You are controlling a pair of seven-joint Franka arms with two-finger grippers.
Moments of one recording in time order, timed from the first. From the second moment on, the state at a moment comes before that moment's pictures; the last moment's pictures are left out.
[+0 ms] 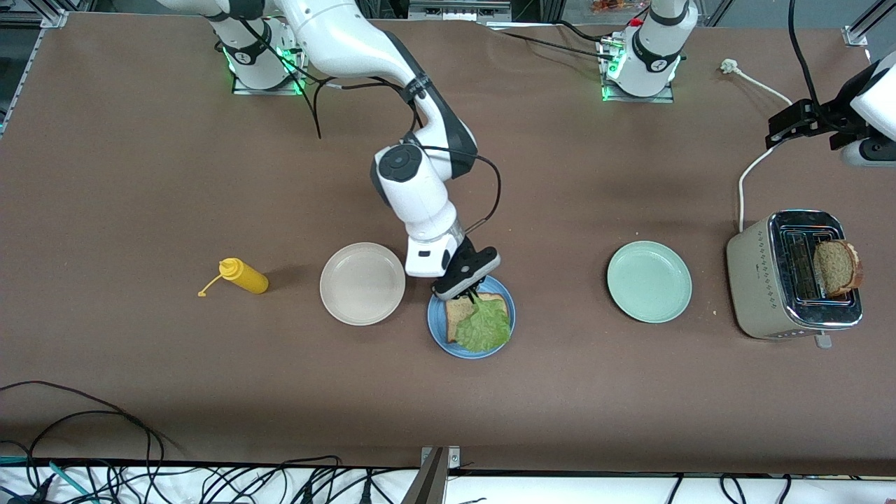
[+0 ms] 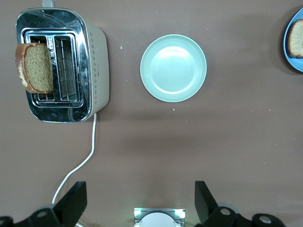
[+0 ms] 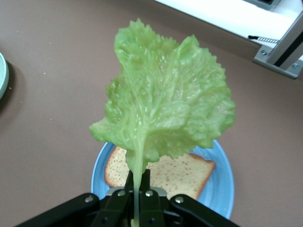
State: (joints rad) left arm 0.05 -0.02 -0.05 -1.57 0.03 1.39 0.00; right arm 1.00 0.96 -0.43 -1.17 0.53 2.59 -0.13
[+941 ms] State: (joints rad) left arm 0.05 -0.02 -0.05 -1.57 0.03 1.39 0.00; right arm 1.06 1.05 -0.43 -1.28 0.53 2.79 -0.12
